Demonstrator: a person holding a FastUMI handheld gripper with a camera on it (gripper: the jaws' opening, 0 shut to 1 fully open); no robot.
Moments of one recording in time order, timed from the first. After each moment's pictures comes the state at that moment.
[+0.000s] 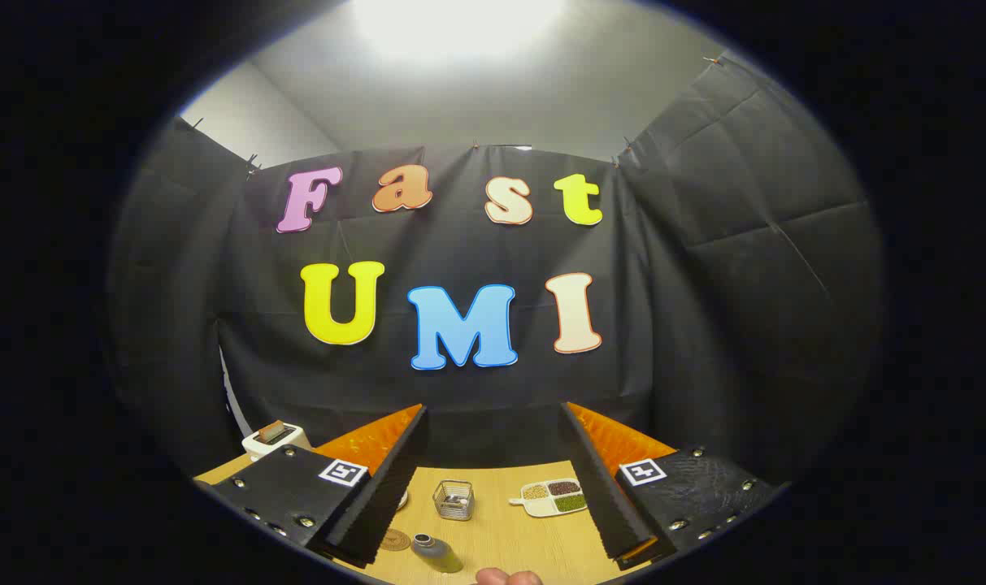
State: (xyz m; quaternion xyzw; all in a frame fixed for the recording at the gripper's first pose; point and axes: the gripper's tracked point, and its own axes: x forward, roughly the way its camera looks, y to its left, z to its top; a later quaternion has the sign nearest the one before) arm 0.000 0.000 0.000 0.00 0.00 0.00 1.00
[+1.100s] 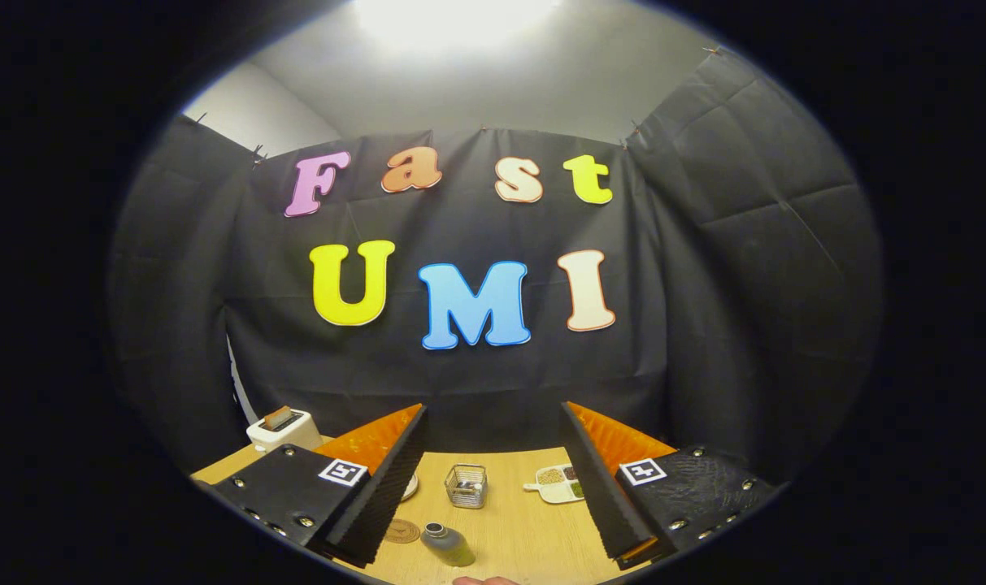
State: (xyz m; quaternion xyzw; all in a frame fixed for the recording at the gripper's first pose) arm 0.005 0.028 -0.051 0.01 0.02 0.03 1.00
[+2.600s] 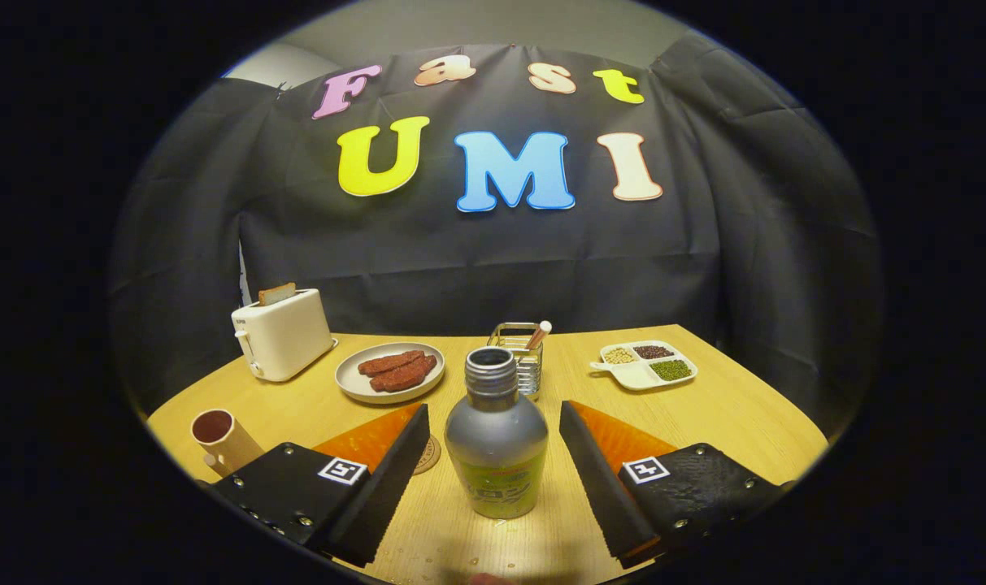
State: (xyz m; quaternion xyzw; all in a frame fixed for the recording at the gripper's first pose) arm 0.029 0.102 -0.344 0.00 0.15 0.06 0.99
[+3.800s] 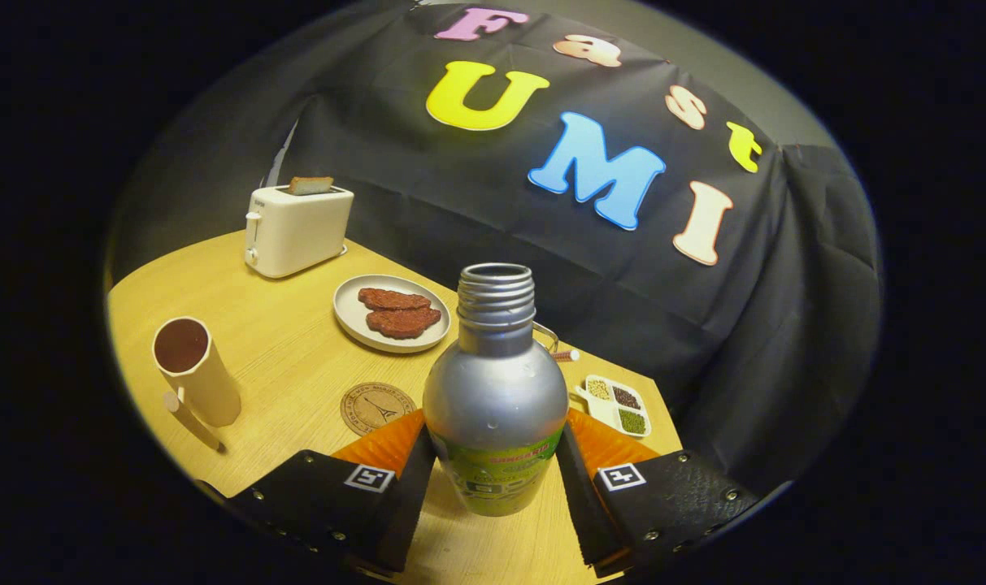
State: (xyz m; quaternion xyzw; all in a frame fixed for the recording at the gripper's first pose) arm 0.030 0.144 -0.305 -0.27 0.21 0.08 0.94
